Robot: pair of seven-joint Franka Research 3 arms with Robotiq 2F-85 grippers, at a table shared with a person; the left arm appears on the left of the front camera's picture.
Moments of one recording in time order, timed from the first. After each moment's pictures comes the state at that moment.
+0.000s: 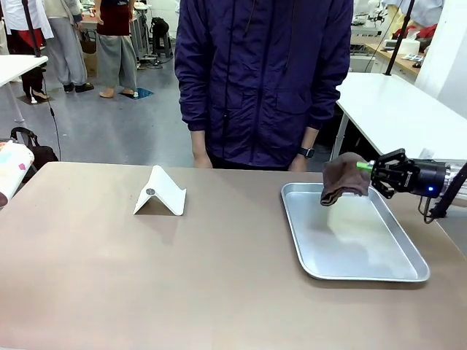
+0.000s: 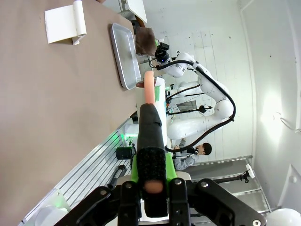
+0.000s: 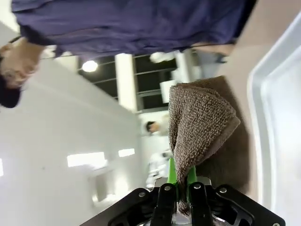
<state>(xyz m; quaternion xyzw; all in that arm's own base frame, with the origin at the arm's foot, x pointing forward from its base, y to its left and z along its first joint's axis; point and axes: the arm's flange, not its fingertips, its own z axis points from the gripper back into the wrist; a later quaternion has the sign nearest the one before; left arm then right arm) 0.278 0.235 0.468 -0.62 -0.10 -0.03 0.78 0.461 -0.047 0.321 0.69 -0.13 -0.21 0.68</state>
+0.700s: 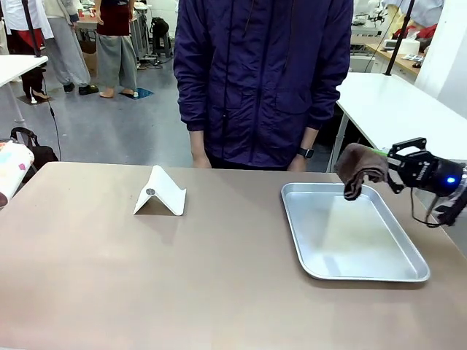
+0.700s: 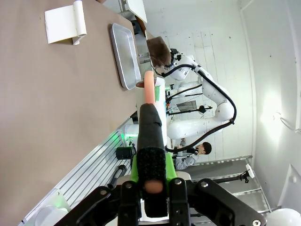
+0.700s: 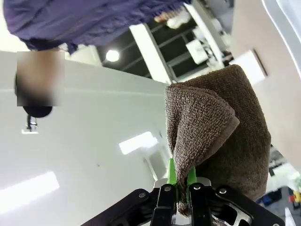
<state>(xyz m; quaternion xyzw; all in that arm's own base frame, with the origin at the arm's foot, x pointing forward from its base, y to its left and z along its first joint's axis) 0.277 0.235 0.469 -0.62 -0.10 -0.03 0.78 0.425 -0.055 0.356 0.75 0.05 -0.24 0.62</state>
